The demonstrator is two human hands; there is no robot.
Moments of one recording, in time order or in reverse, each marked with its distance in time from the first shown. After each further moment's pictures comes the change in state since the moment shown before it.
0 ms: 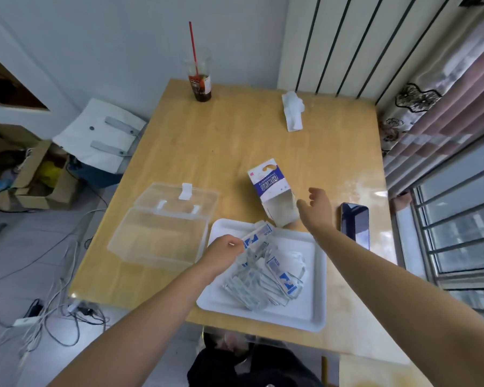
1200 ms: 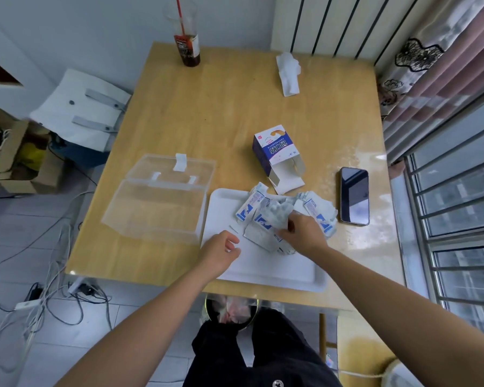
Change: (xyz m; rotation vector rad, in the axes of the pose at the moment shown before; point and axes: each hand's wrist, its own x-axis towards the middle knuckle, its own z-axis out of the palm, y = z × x) left_hand -0.006 -0.076 0.021 0.254 0.038 0.140; right_hand -0.088 0.059 0.025 -0.465 -0.281 -0.119
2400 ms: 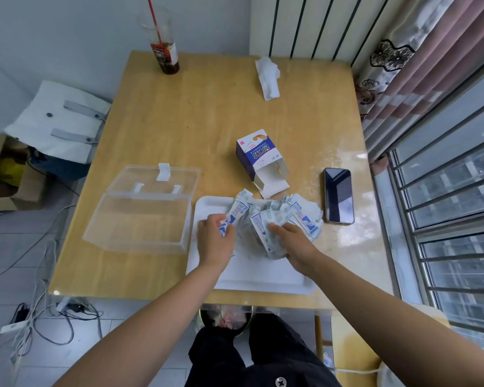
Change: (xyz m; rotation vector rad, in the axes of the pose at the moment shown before) left_hand 0.012 0.057 0.006 -0.226 0.349 -0.033; right_hand -0.012 0.001 0.005 1.117 -0.177 0.286
